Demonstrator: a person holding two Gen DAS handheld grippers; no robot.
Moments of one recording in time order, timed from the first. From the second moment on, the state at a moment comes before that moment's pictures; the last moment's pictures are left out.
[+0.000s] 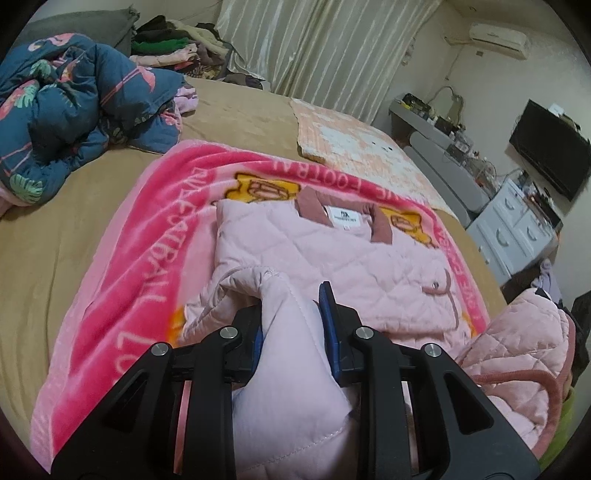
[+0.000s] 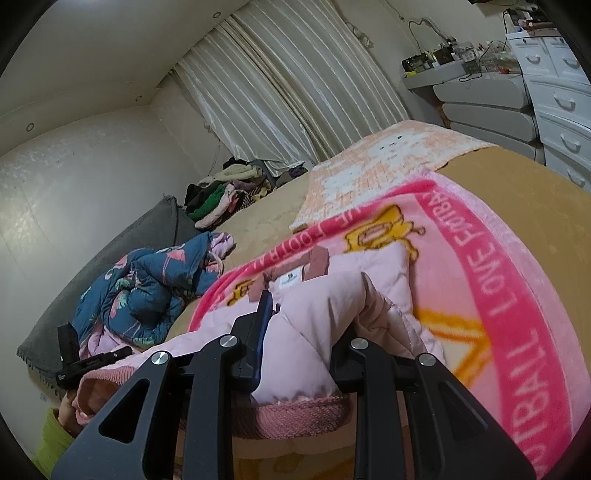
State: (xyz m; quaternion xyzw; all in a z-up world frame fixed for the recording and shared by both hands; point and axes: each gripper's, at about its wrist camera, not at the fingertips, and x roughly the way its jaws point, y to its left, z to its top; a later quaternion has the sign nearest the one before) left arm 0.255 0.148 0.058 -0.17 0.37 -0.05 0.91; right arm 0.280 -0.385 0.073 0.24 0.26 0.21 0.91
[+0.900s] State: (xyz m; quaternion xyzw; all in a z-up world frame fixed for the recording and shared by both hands) left arm 0.317 0.168 0.028 -0.20 0.36 -0.01 0.91; right arm 0.386 -0.377 0.033 0.25 0.32 0.13 0.90
